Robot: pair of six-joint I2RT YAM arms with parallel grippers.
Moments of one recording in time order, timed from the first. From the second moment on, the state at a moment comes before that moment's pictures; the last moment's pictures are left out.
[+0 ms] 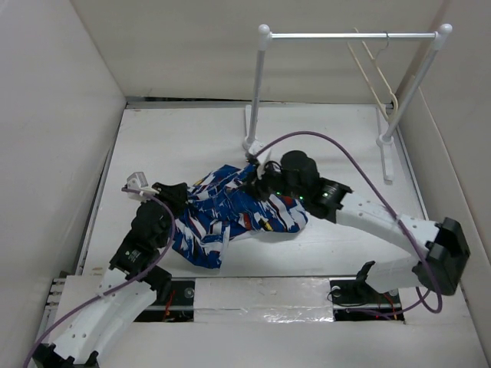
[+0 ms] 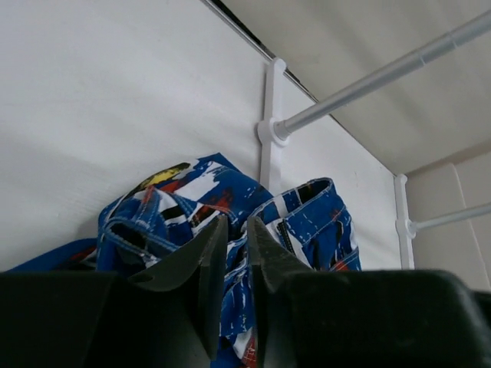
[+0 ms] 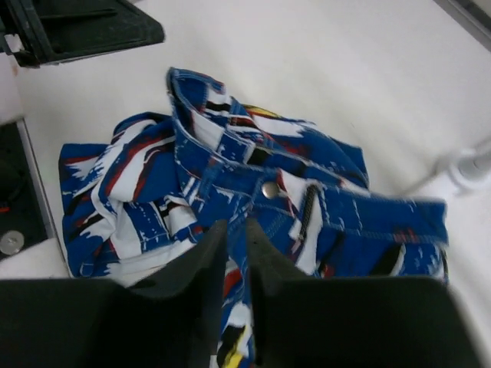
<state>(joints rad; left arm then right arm) -0.50 0.44 0.44 -0.17 -0.45 -0.82 0.89 1.30 1.04 -0.02 -0.19 -0.05</state>
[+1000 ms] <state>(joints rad) -0.50 0.16 0.47 -0.40 -0.56 -0.91 1.01 2.05 1.69 -0.26 -0.36 -0.40</state>
